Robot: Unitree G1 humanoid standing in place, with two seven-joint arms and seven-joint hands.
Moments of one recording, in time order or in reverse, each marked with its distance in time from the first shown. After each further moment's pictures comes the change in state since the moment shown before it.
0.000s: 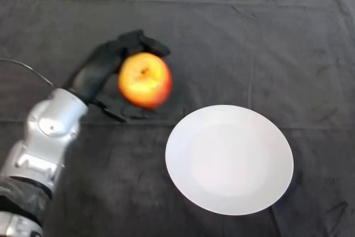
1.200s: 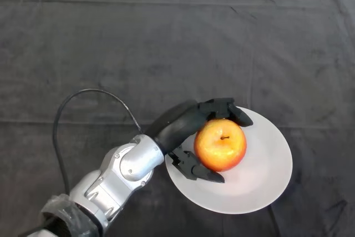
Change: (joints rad) left arm 0.083 -0.107 -0.432 -0.120 0.020 0.080 0.121; right arm 0.002 0.000 0.000 -0.021 0.000 0.009 0.000
